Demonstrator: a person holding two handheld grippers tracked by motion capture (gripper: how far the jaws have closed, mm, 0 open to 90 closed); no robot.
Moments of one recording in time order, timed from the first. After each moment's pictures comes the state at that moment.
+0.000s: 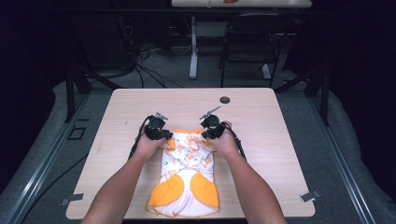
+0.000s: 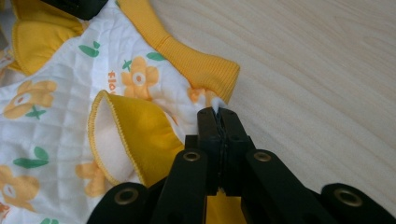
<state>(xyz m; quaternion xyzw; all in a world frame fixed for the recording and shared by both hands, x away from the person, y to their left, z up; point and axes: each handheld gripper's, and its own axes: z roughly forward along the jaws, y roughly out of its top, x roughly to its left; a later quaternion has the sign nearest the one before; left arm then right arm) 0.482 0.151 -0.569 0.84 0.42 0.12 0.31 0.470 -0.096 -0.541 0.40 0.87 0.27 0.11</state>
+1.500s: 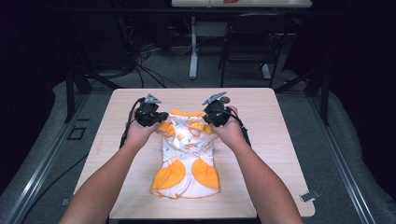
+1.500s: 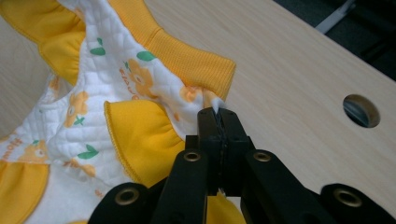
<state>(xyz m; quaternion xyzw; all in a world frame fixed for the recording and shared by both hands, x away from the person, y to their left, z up) 0.467 0.160 -0.471 0.82 0.38 0.18 0.38 0.463 -0.104 -0.465 0.36 0.86 0.32 0.19</state>
